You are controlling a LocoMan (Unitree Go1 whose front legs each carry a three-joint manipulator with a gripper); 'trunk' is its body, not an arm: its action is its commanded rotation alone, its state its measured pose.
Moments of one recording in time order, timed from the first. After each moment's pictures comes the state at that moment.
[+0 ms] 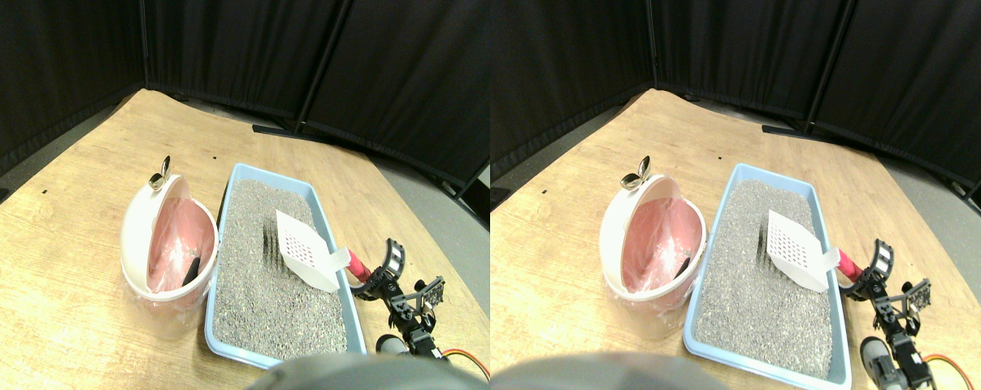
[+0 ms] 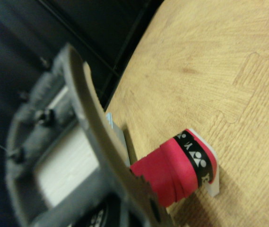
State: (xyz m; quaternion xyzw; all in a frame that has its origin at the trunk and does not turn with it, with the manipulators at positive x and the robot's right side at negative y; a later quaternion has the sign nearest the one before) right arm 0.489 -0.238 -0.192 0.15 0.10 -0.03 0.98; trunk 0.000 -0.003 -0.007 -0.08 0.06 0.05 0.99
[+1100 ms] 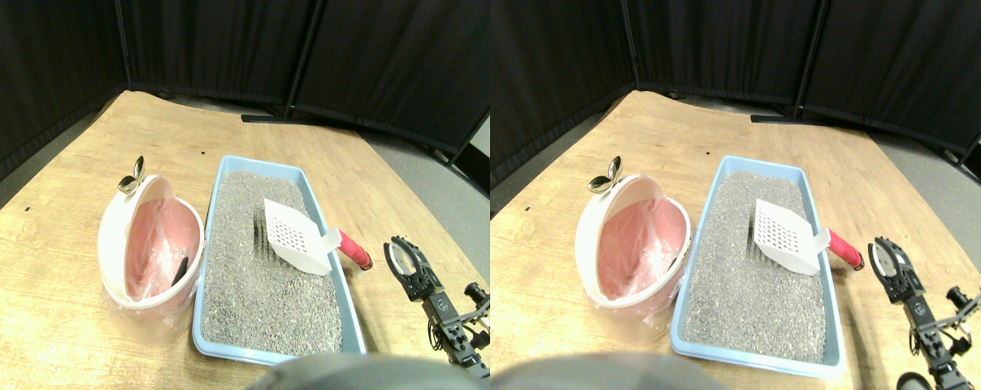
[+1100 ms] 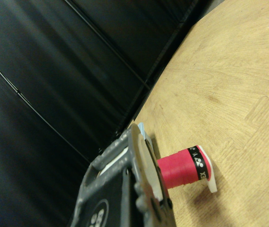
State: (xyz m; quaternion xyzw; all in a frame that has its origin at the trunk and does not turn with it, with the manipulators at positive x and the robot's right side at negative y) right arm 0.432 -0.247 -0.144 0.15 -0.04 0.05 0.99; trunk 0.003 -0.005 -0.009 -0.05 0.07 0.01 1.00
